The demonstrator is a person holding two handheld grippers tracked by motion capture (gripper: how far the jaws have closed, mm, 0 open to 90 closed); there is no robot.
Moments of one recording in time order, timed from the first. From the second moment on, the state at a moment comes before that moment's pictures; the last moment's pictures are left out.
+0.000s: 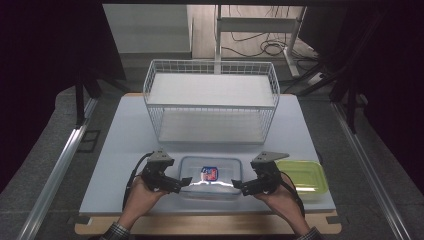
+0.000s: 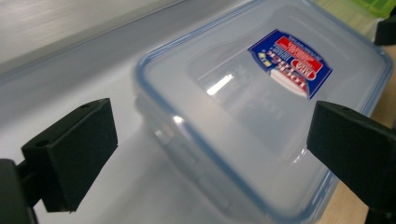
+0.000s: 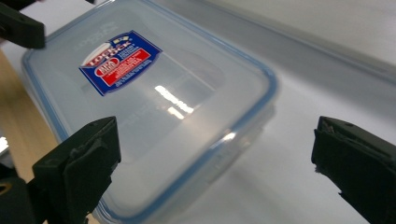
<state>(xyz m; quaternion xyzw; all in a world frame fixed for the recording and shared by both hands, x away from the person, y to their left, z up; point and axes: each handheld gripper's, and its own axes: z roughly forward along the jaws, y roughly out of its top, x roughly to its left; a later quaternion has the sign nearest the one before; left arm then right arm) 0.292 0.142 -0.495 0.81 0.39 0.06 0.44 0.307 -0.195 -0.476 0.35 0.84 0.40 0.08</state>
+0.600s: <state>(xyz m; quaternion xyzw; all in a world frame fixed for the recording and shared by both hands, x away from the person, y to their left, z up) 0.301 0.139 -0.513 0.80 0.40 -0.06 0.43 0.317 -0.183 -0.494 0.38 0.84 0.39 -0.05</state>
